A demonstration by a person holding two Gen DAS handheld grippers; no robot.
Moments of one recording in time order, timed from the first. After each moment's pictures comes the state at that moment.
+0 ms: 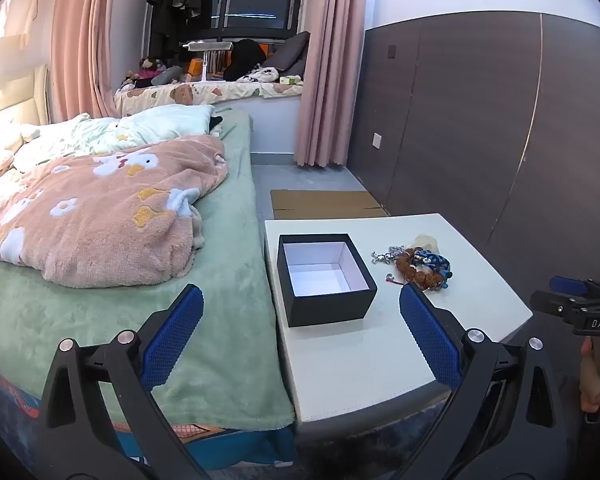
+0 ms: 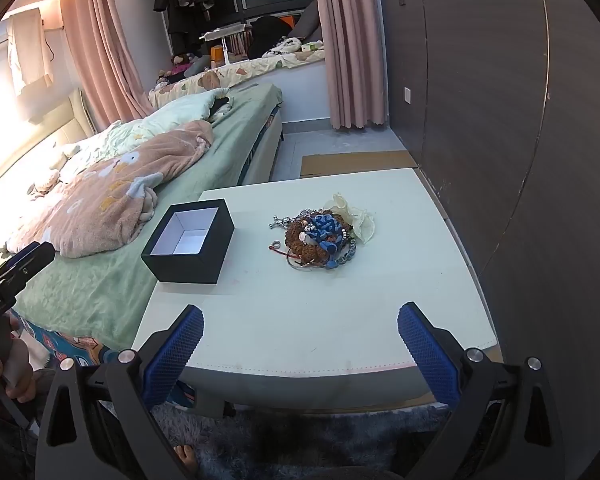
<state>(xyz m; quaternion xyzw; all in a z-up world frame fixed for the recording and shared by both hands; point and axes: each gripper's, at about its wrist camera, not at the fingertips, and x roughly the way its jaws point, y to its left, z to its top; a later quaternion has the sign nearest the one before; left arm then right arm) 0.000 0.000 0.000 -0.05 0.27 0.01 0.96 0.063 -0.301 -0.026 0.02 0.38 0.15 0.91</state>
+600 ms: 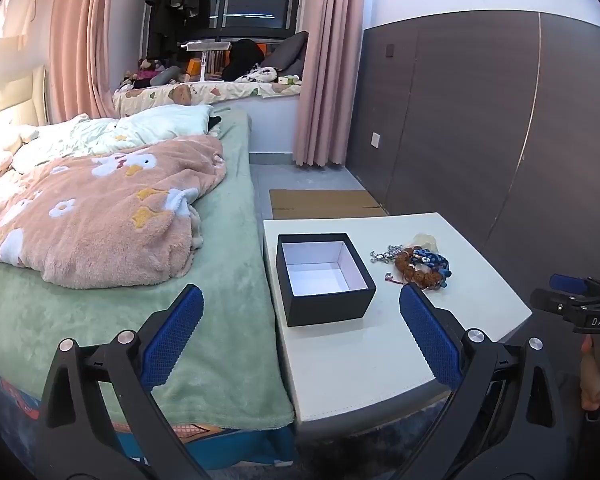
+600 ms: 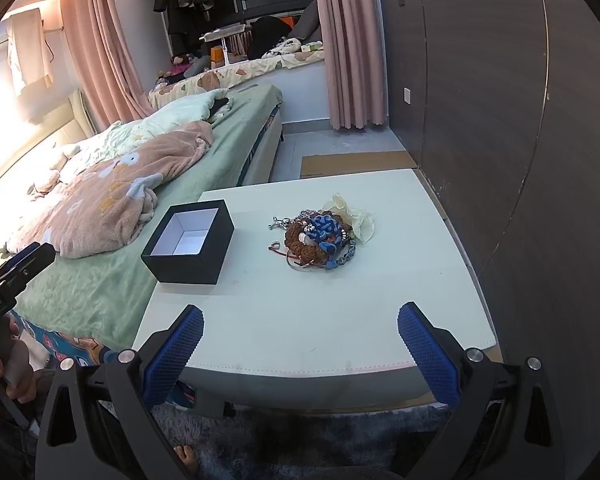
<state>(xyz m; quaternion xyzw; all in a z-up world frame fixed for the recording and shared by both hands) 0.001 0.000 0.000 -0.06 0.27 0.01 0.96 0.063 -0.303 -0.025 0.02 0.37 0.15 0.91</state>
